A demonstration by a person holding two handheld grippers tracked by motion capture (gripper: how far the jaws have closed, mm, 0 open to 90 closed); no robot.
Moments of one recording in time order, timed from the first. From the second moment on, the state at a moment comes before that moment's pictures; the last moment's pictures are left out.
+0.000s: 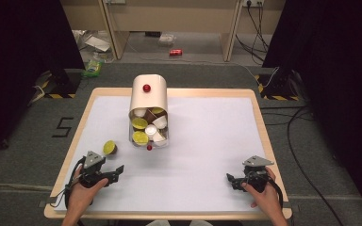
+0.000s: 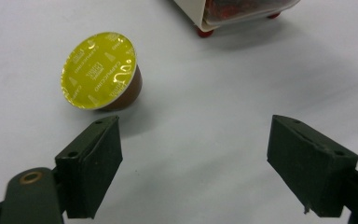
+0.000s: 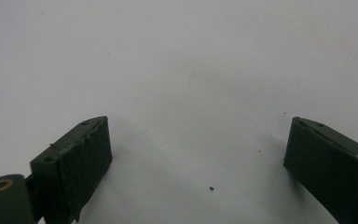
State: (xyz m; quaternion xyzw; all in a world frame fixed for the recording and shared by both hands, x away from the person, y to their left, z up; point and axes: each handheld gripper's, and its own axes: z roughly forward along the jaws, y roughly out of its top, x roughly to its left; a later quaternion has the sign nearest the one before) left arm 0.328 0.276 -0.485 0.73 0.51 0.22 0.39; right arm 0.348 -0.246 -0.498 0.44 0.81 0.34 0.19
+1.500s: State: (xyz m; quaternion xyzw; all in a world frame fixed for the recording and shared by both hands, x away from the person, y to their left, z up) left arm 0.290 0.267 -0.512 0.74 0.50 0.24 0.38; right arm 0.348 -0.246 -0.498 0.44 0.81 0.34 0.19
